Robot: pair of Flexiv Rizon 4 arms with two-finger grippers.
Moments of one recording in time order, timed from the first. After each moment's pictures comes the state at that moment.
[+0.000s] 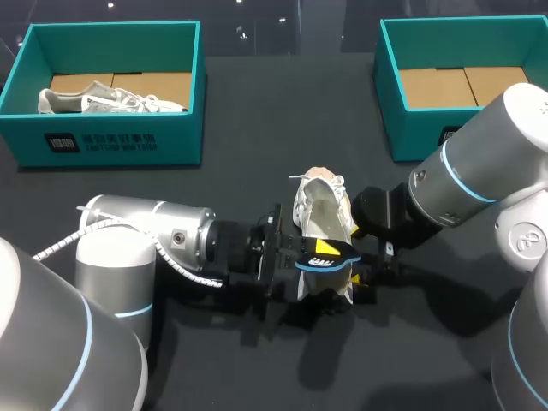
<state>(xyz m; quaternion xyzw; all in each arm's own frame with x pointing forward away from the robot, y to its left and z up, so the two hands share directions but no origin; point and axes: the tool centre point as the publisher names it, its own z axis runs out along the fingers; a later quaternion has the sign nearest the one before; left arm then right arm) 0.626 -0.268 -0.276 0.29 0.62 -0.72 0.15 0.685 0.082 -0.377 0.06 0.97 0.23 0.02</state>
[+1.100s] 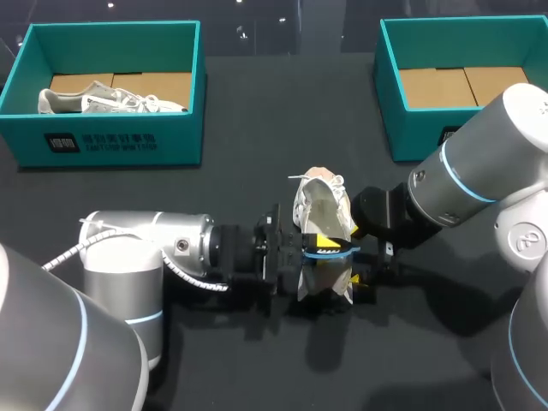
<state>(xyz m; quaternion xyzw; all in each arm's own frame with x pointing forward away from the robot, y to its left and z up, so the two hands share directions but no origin) 0.650 -0.272 -0.292 0.23 0.64 -0.71 0.18 0.685 0.083 -0.378 0.06 0.97 0.23 0.02</state>
